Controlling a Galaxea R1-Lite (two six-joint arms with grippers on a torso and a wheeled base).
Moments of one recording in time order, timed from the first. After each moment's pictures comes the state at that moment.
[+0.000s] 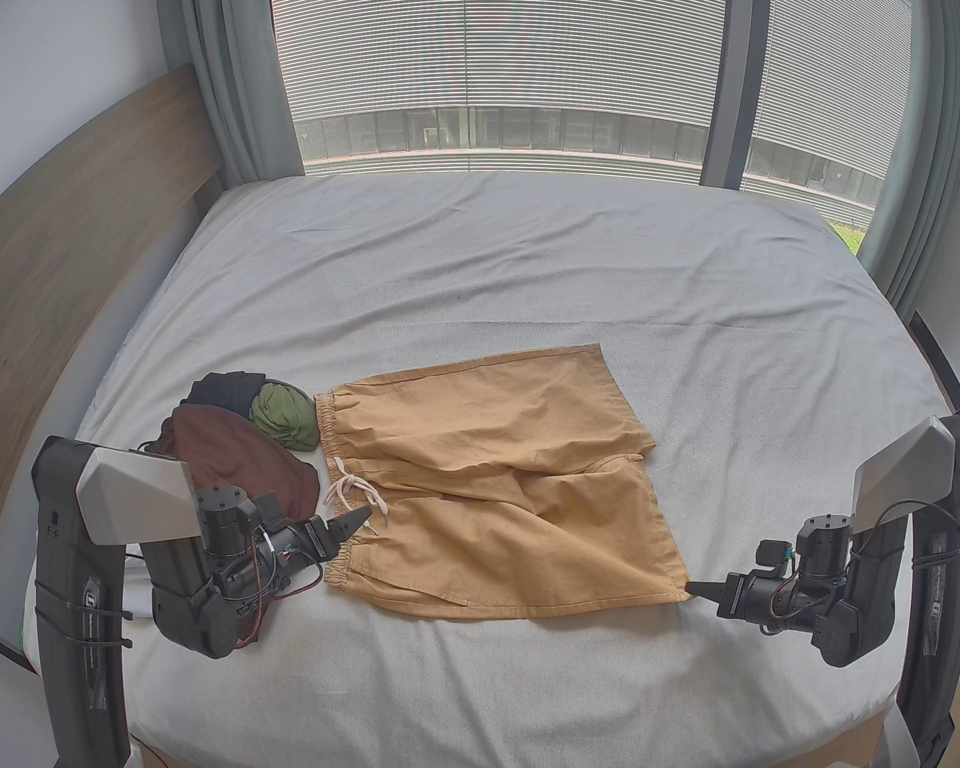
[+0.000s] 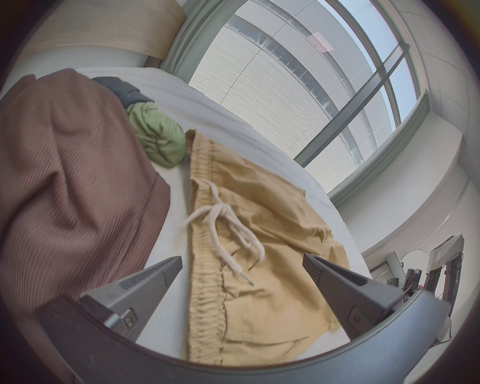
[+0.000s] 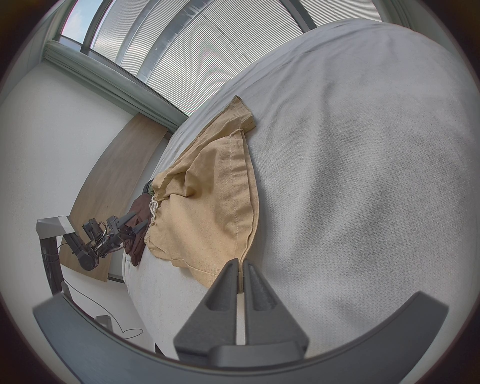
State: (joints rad) left arm -0.15 2.47 -0.62 -1.55 -0.31 -0.50; right arm 0.07 2.41 -0.27 -1.55 0.53 0.40
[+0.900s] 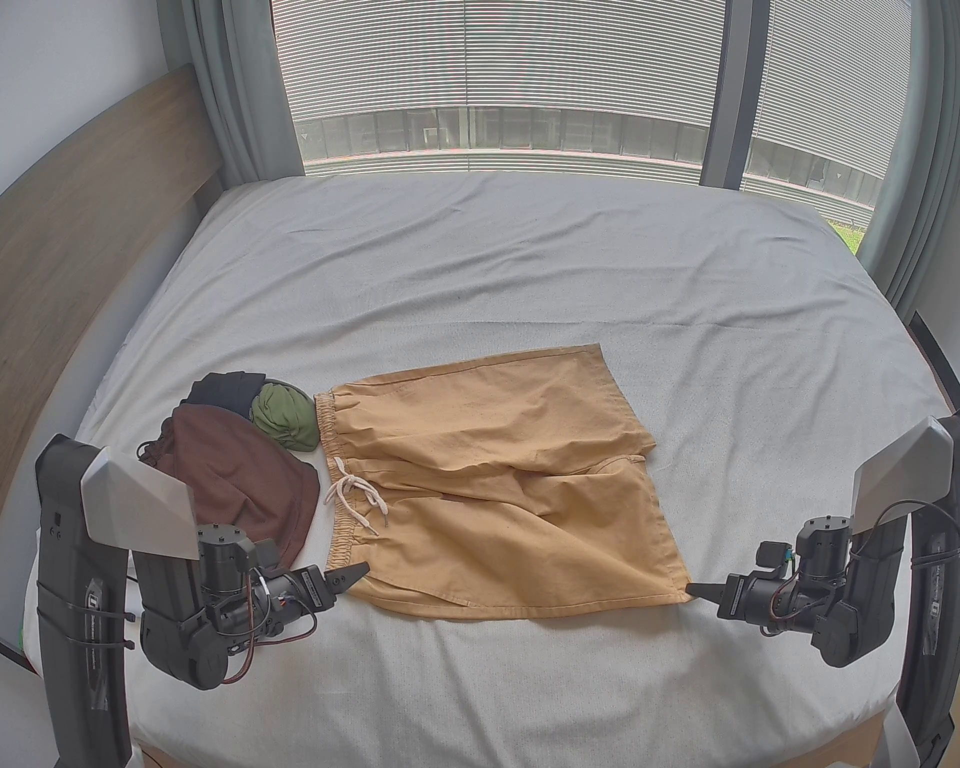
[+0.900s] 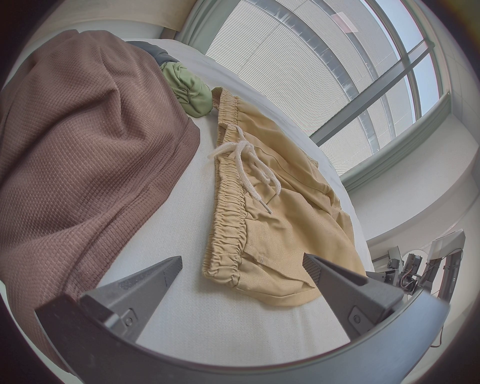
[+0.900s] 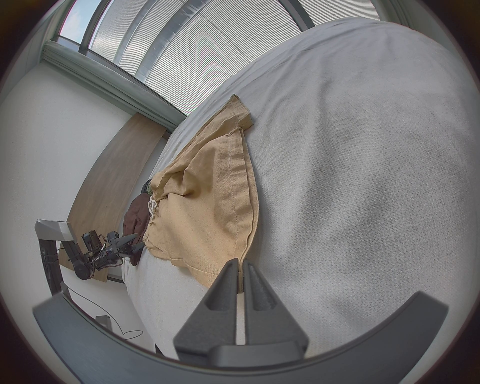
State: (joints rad) left arm -0.17 2.48 -0.42 -1.54 -0.32 -0.51; right arm 0.07 2.42 -0.27 -1.55 0.53 0.40
